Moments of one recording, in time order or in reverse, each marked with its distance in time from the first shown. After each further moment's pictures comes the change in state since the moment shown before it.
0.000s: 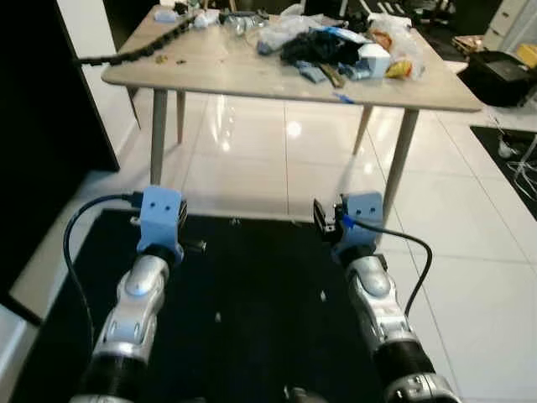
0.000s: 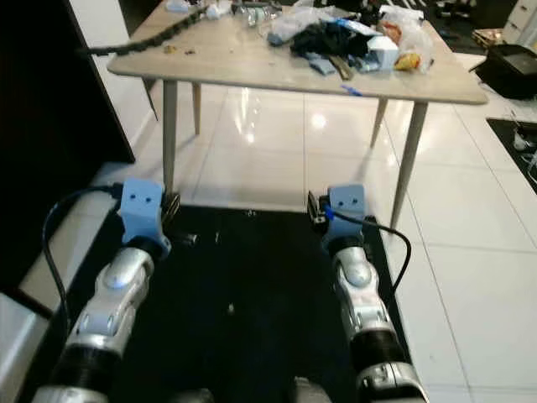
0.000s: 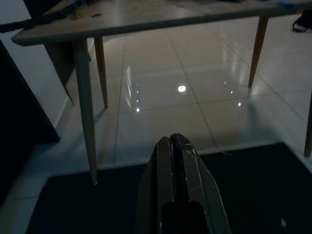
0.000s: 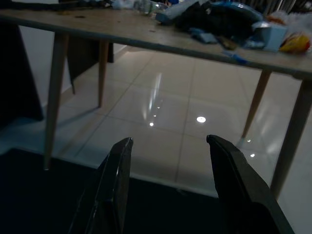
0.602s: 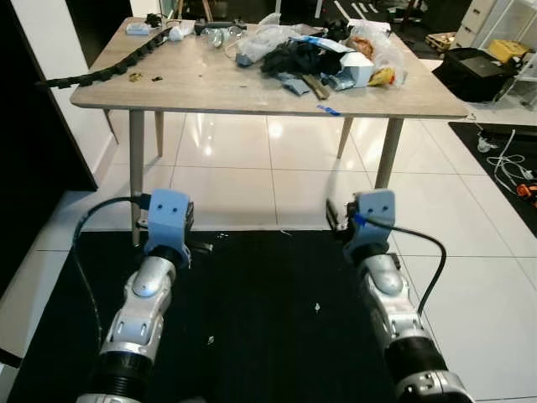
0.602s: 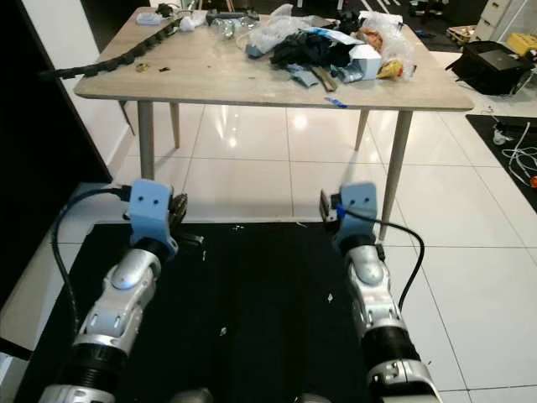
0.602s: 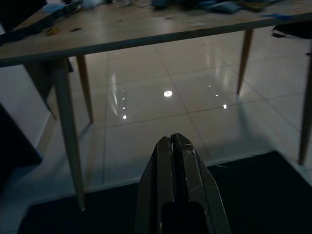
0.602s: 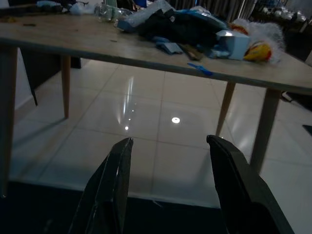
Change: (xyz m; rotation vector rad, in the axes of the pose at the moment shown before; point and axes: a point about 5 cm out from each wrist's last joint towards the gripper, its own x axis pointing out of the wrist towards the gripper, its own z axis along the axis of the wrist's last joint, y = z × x) left arm -0.002 0.003 -0.001 0.011 0.004 0.009; right arm 0.002 -0.002 0.002 0.010 -0.004 -0.013
